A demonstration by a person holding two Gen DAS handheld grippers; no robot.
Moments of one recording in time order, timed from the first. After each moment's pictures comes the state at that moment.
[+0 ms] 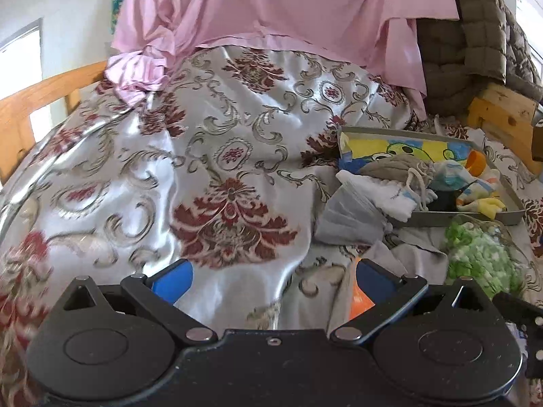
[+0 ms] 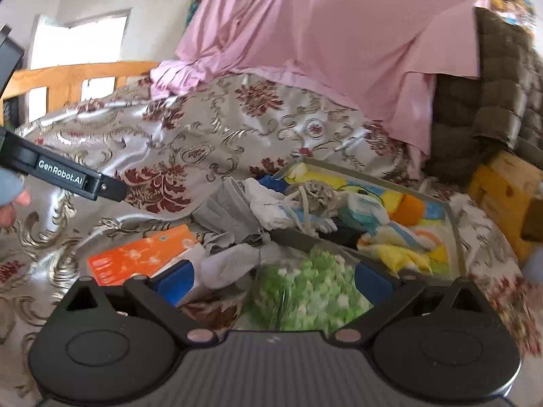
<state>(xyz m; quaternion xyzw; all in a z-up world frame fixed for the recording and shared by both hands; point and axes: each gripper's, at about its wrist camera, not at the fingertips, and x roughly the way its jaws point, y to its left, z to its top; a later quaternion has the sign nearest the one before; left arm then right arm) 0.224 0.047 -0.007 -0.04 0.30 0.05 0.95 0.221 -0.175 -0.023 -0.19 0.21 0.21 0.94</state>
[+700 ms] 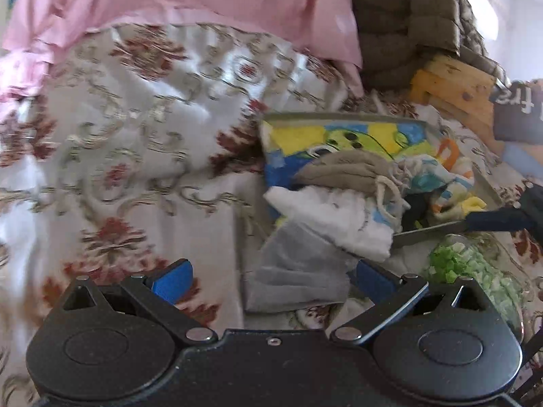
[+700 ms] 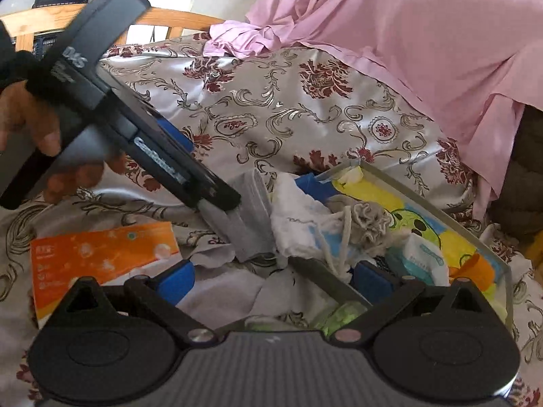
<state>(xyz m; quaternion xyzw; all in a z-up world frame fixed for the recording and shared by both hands) 0.364 0.037 -0.041 -0.03 0.33 -0.12 0.94 0.303 -0.144 -0.038 -0.29 0.22 0.30 0.88</state>
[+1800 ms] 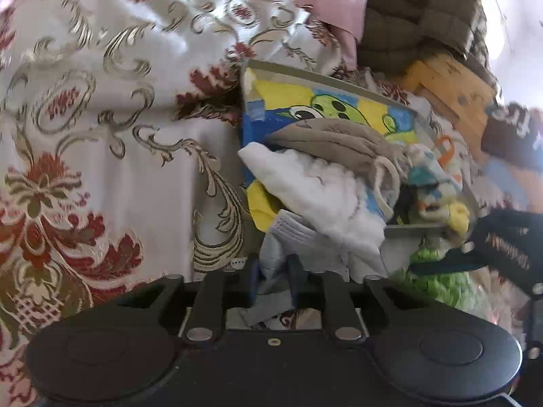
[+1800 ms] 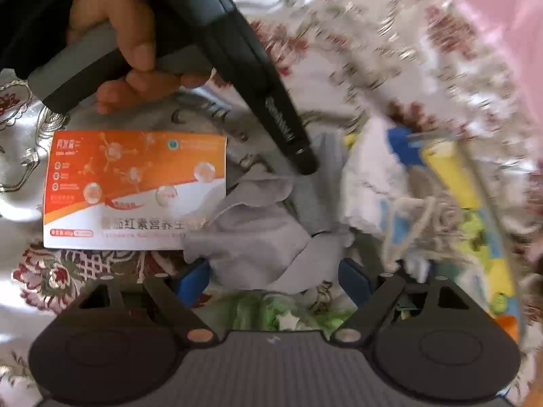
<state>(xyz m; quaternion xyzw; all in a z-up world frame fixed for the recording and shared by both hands) 0.402 0.043 -0.079 -0.15 0.40 -0.17 0.89 0.349 -0.095 -0.058 -0.46 0.39 0.37 0.71</state>
